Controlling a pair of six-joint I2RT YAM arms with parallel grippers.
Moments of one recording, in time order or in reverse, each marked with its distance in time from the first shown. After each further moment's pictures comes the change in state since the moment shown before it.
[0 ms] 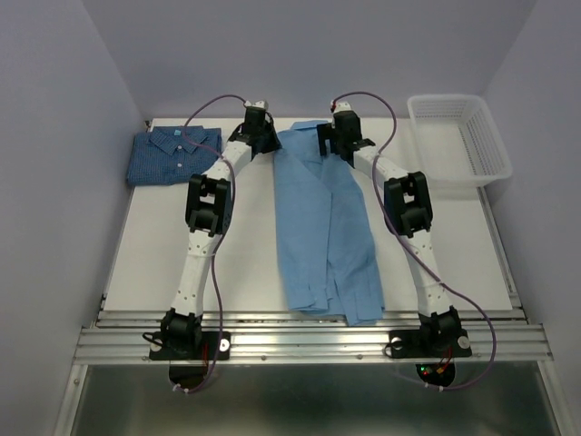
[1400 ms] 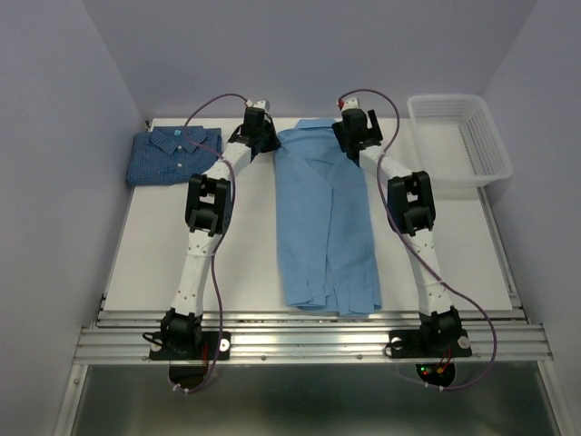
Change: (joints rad) left arm 0.009 0.013 -0.021 0.087 0.028 0.047; right arm -0.047 0.020 0.000 0.097 0.339 -0.296
